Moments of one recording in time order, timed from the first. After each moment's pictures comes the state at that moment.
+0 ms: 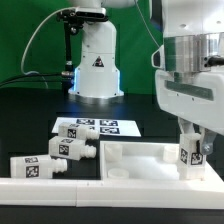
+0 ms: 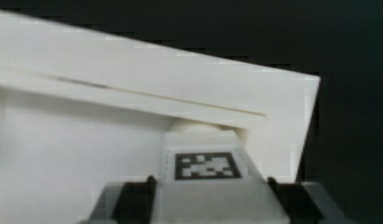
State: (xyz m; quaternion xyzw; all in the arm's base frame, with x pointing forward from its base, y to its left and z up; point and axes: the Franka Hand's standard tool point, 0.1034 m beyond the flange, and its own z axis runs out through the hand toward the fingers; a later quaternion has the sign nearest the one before) arm 0.639 0.115 0.074 -0.73 0.68 0.02 0.09
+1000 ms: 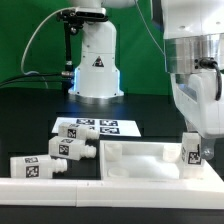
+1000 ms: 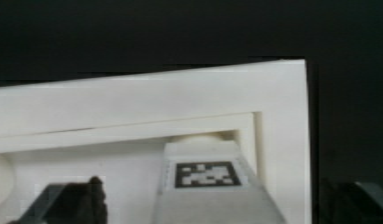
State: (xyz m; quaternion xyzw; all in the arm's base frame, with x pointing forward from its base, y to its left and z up) arm 0.637 0.119 0.072 -0.68 0.73 0.03 0.08
